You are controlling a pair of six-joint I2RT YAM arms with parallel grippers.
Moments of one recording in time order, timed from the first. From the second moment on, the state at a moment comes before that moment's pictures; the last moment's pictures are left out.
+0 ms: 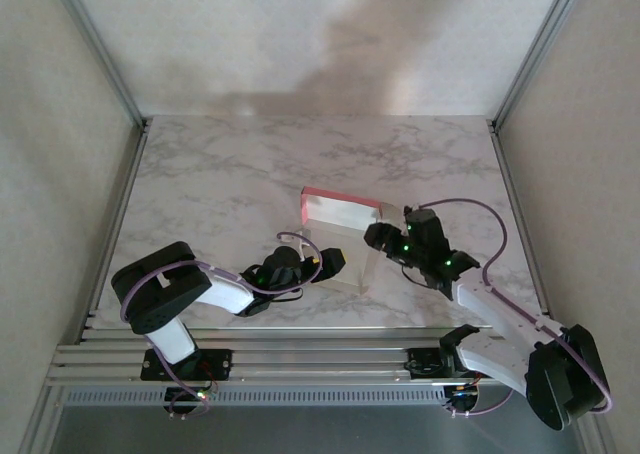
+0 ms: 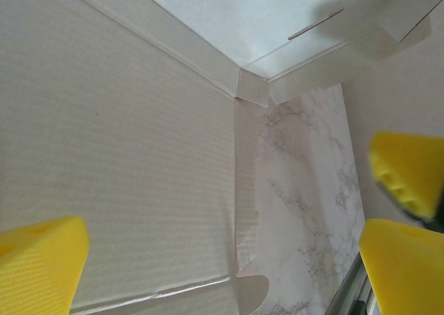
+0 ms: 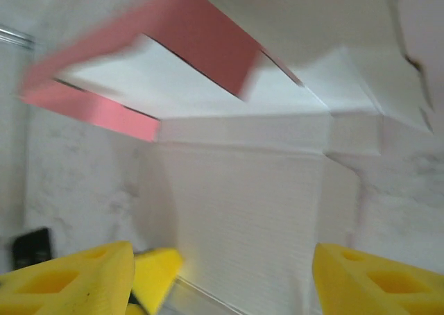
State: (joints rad) left arm -0.91 1.67 0.45 0.80 -0.01 -1.08; right arm 0.51 1.03 0.52 -0.19 -0.15 0.87
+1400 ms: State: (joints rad) left arm -0.94 1.68 0.44 0.85 -0.04 -1.14; right arm 0.51 1.47 0.47 0.33 -0.02 0.95
